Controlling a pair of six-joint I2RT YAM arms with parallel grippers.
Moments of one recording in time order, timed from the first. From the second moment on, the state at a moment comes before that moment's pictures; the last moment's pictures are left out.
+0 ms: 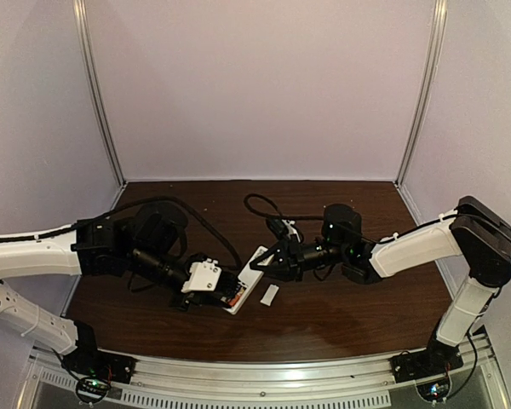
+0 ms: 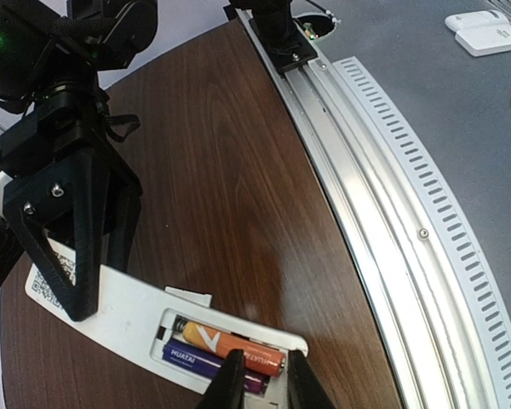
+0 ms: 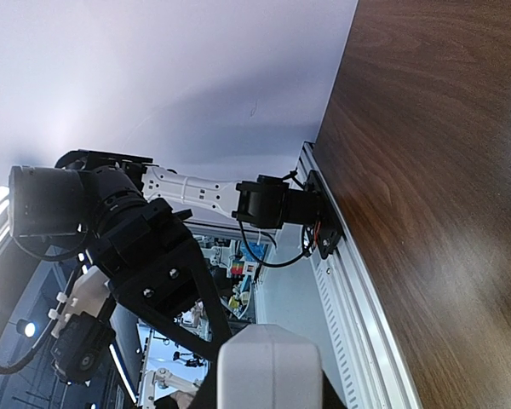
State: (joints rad) left arm -1.10 1.21 0.94 -0.49 0.39 0.71; right arm 0.85 1.70 0.80 0.80 -0.89 1.26
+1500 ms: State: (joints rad) left arm -1.15 1.38 1.06 -0.55 0.20 0.63; right arm 0.85 1.70 0.79 0.71 -0.87 1.23
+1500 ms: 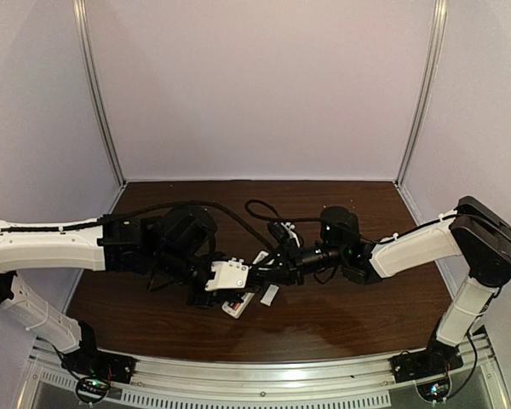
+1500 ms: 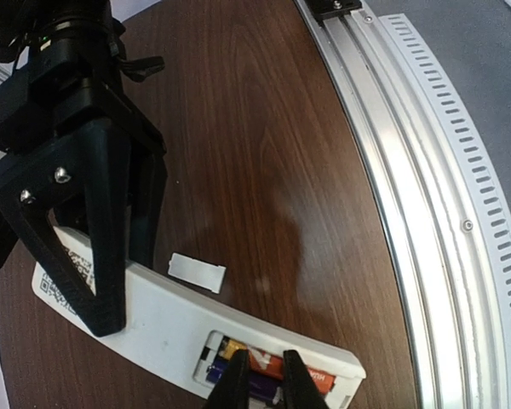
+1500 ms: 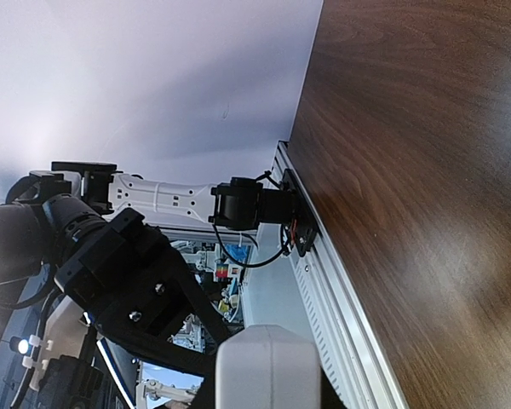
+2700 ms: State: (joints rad) left arm -1.04 1.35 1.02 -0.33 0.31 -0.04; right arm 0.83 1.46 0.88 0.27 -0.71 0.79
